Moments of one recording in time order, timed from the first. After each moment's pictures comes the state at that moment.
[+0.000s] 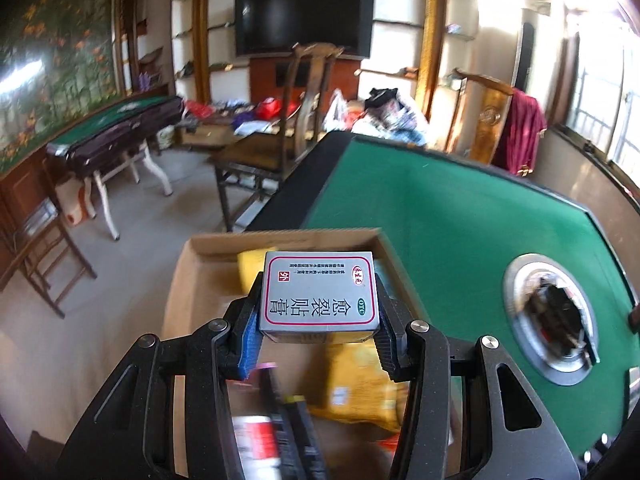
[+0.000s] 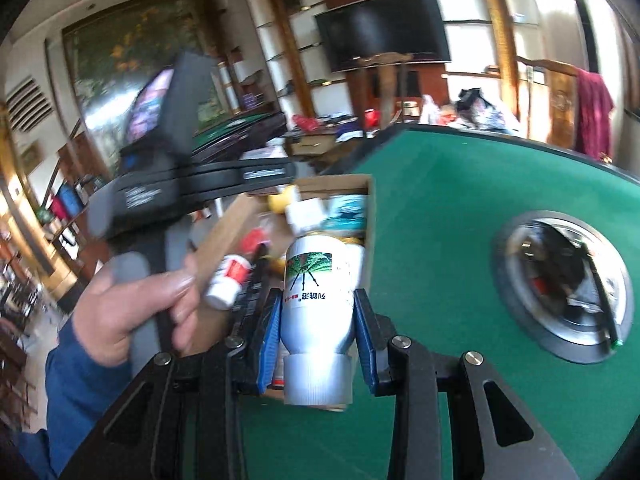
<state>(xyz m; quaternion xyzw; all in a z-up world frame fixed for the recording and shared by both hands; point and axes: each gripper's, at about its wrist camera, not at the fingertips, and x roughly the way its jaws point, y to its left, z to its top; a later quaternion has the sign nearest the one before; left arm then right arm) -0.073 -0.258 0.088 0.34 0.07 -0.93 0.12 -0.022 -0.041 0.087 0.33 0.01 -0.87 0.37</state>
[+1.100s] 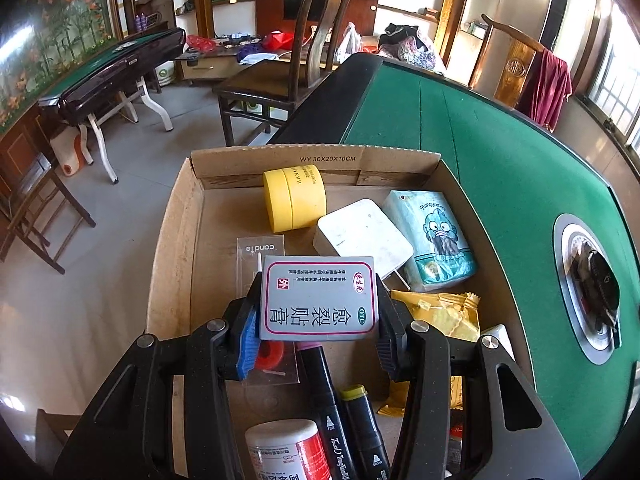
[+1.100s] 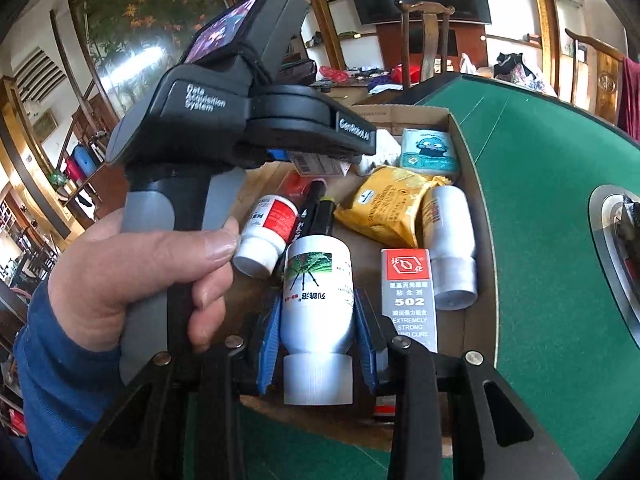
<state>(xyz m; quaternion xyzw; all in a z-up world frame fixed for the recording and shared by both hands) -0.107 -0.288 0.035 0.45 0.09 -0.88 0.12 -0.030 -0.110 0.034 0.40 0.04 -0.82 0.40</state>
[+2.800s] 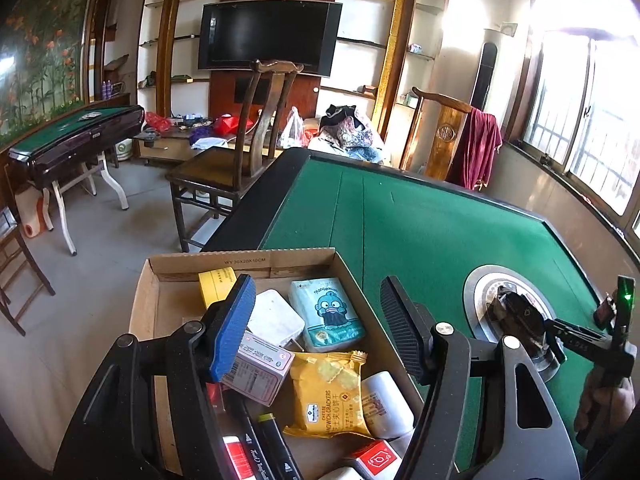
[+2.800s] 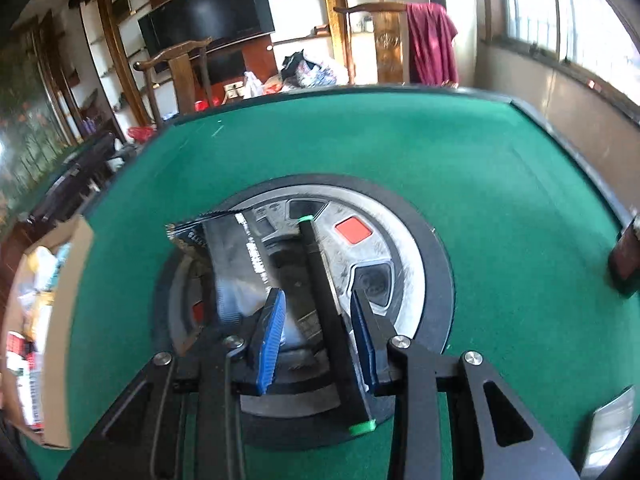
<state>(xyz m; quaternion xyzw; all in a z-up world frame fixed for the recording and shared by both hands) -0.076 -0.258 0.098 0.29 0.09 -0.95 0.03 -0.178 0.154 0.033 0.40 -0.03 -0.91 0.08</state>
